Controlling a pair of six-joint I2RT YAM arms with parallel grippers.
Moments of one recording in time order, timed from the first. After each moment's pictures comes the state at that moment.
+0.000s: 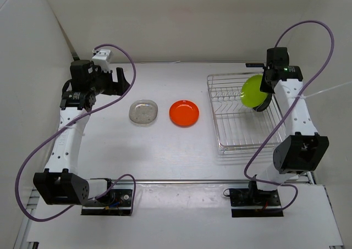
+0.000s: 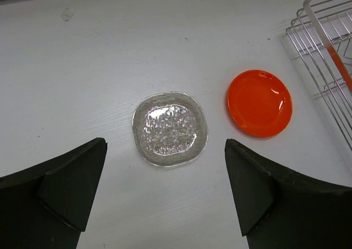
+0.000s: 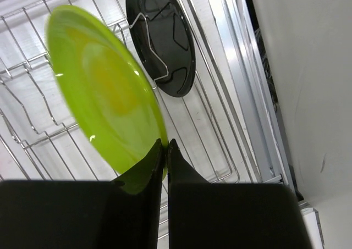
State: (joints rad) left arm -0.02 1.27 1.35 -0.54 0.35 0.03; right arm 0.01 1.60 1.65 -0.98 0.32 0.15
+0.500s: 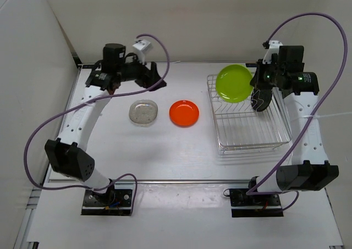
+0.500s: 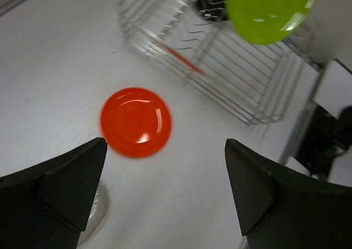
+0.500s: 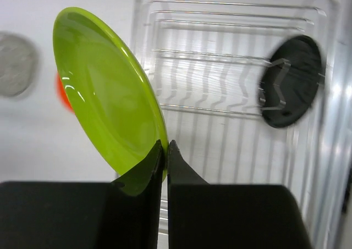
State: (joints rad) left arm -0.26 1.52 1.60 -0.56 0.67 0.04; right arm 0.03 1.40 1.70 -0.99 -0.21 -0.01
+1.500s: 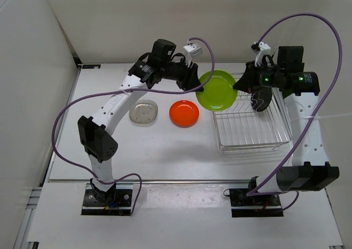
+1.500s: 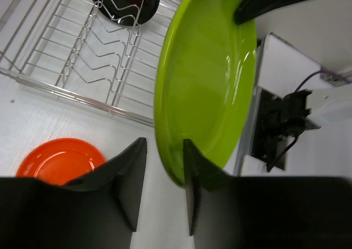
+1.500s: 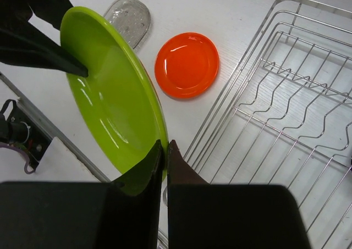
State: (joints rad) left arm -0.61 1.88 2.01 -0.64 0.73 0.00; right arm 0.04 1.39 1.72 -1.04 -0.70 -0.12
